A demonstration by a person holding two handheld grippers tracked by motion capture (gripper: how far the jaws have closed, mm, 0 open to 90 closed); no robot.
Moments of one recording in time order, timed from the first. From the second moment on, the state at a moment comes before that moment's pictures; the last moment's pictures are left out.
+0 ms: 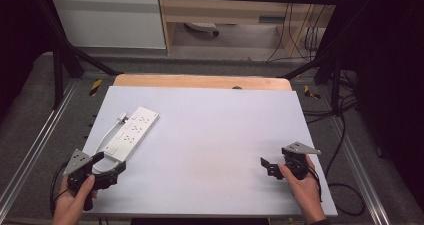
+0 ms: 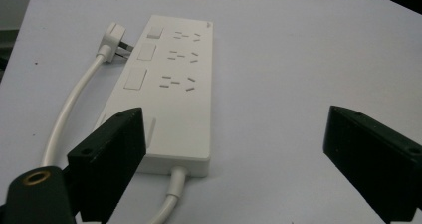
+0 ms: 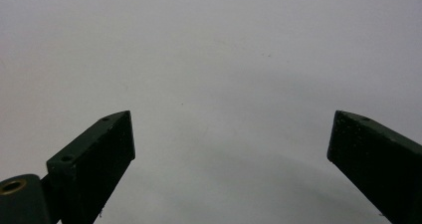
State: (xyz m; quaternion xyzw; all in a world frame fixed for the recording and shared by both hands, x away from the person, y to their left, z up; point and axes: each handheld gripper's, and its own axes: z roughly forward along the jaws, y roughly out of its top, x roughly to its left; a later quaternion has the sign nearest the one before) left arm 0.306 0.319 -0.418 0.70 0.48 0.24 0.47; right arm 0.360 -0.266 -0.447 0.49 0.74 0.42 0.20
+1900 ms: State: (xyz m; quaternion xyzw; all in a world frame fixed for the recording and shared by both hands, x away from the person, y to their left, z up) left arm 0.343 0.346 -0.371 0.67 0.48 0.24 0.51; right arm 0.354 -0.265 -0.438 0.46 0.74 0.44 0.20
